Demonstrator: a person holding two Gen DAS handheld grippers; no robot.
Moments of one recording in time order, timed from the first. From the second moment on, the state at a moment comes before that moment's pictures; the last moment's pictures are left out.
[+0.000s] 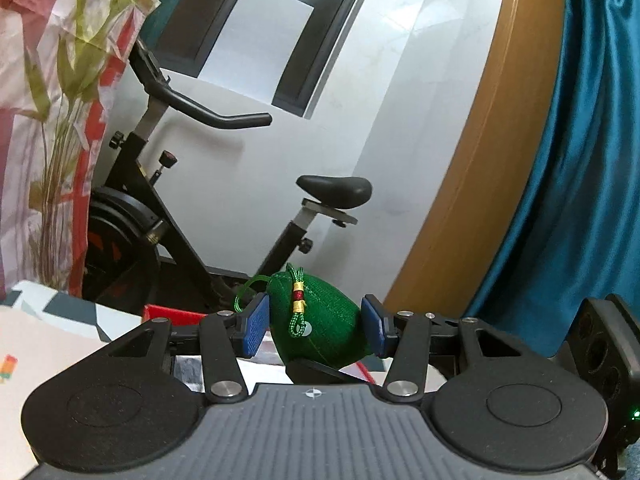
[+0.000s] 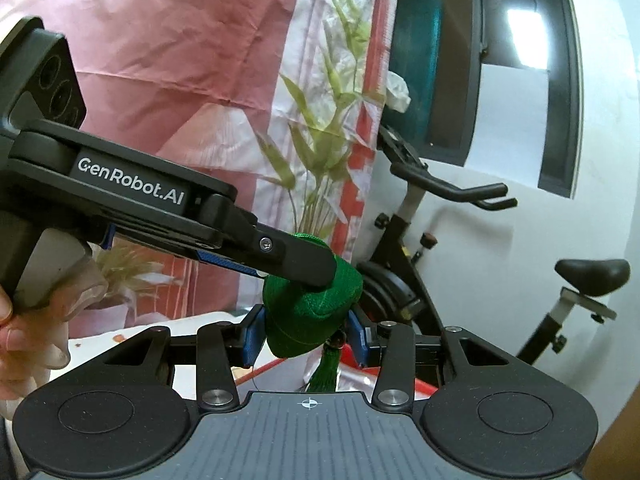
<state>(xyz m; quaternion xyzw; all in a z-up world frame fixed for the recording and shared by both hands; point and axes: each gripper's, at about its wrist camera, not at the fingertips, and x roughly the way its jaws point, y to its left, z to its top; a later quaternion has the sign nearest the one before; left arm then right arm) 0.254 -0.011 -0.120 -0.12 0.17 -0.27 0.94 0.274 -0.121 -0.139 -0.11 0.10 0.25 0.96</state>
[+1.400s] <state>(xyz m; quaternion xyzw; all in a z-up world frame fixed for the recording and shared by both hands) 0.353 -0.051 -0.207 0.01 0.26 -0.24 0.94 0.401 -0.217 -0.268 -0.06 0.33 0.05 0.94</state>
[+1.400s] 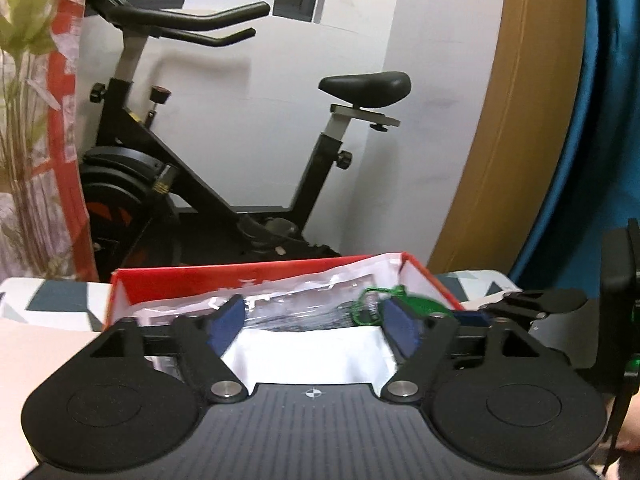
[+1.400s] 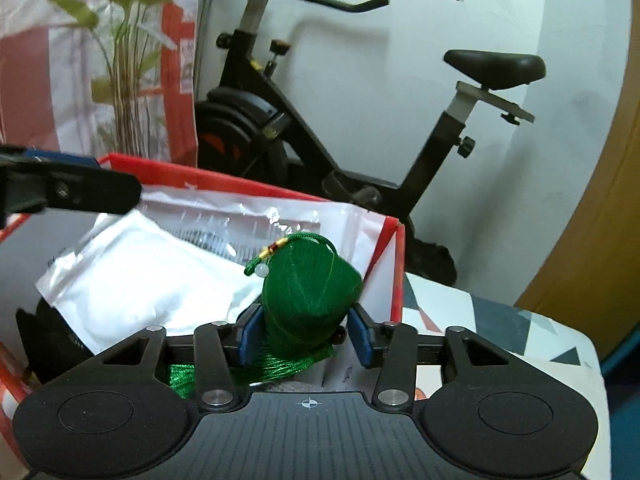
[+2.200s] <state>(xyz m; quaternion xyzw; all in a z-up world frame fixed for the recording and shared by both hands) 0.262 0.004 -0.107 0.01 0.21 -0.09 0.97 0.311 -0.222 -0.146 0.03 0.24 0.05 0.97</state>
